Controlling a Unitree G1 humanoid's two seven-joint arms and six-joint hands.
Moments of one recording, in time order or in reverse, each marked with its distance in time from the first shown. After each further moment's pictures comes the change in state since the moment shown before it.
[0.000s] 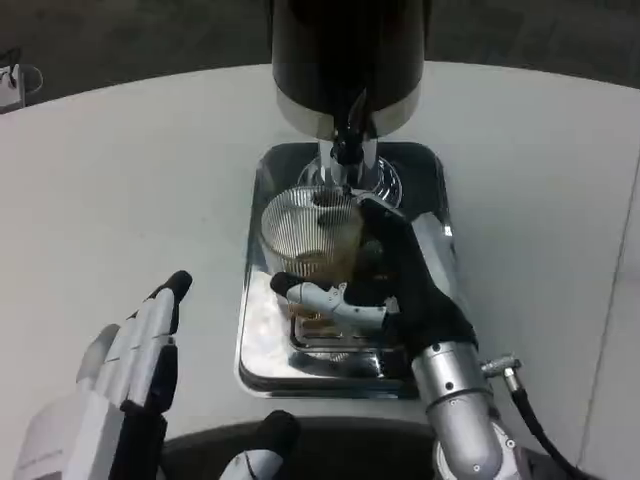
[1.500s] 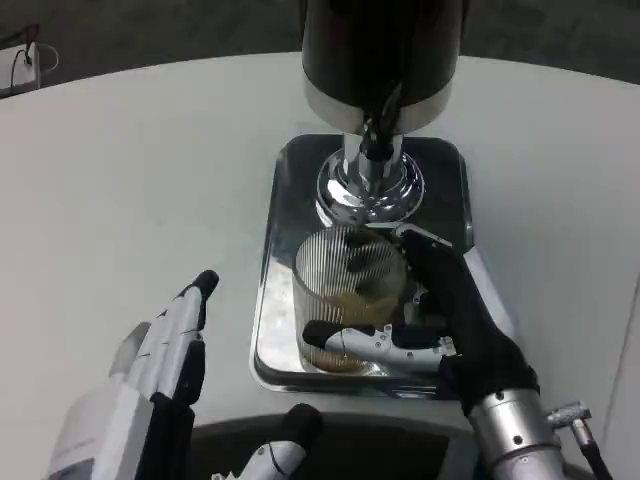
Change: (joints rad) left arm -0.072 0.000 -0.050 0.059 -0.003 0.017 -0.006; right arm 0.277 -0.059 -0.039 -0.372 0.048 0.033 0.120
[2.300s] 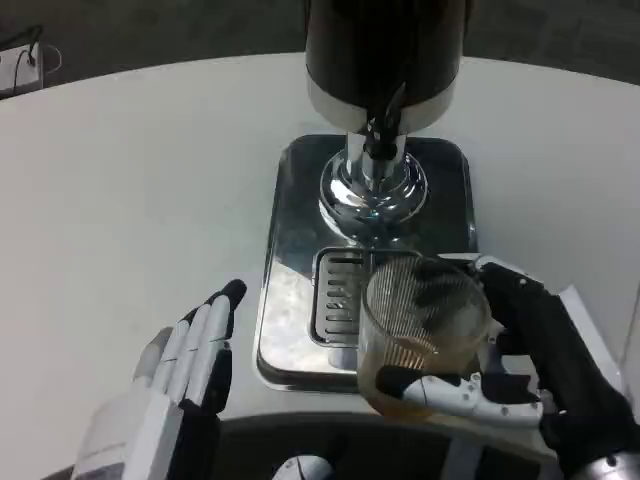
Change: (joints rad) left arm -0.003 -0.001 -0.042 0.017 0.078 0.000 0.006; right arm 0.315 -0.087 -0.099 -0.401 0.096 0.055 0.146
